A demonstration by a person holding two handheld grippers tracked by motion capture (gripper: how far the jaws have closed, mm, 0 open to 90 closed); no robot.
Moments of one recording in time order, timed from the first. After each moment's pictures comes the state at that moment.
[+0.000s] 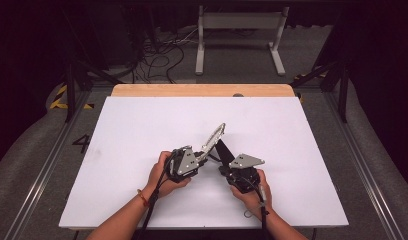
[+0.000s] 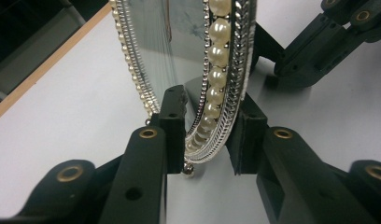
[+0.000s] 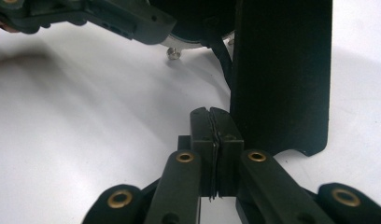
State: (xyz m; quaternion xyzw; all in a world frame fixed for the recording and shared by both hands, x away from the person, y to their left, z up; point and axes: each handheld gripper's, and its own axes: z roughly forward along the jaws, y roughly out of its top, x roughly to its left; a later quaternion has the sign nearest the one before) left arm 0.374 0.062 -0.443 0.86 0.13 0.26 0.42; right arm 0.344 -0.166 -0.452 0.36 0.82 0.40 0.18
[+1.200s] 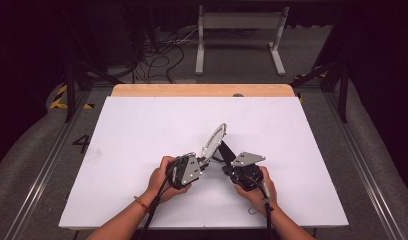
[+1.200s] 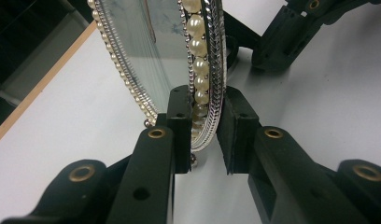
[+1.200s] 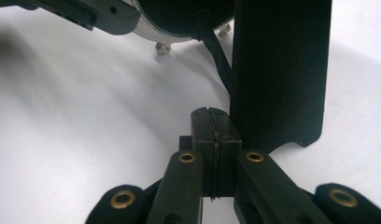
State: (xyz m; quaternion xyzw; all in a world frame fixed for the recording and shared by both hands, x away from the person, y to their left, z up) left arm 0.354 0.054 -0.439 0.87 0.10 0.28 0.40; right arm 0.351 -0.175 -0.449 0.34 0.85 0.37 0.18
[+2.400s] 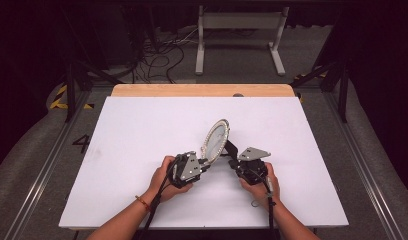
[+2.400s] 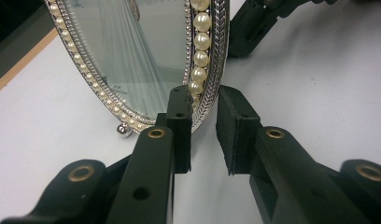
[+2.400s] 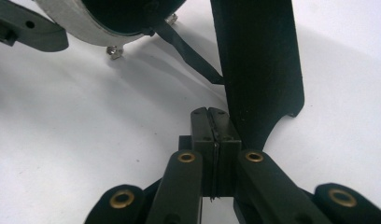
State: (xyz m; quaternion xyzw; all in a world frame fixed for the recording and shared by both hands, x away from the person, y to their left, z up) left arm 0.363 0.053 -0.448 0.87 0.11 0.23 0.42; right arm 0.369 -0.193 -0.458 0.36 0.83 0.37 0.20
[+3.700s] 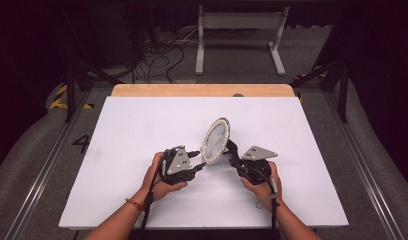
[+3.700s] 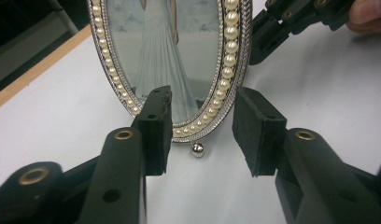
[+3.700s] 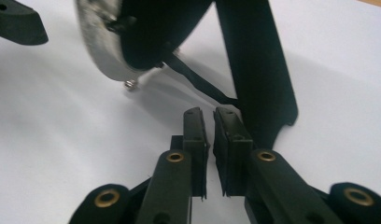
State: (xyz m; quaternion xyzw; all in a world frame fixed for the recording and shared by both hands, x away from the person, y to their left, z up) left arm 0.360 0.078 -0.426 0.85 0.14 0.21 0.46; right arm 0.361 -0.197 -0.443 0.36 0.81 0.41 0.20
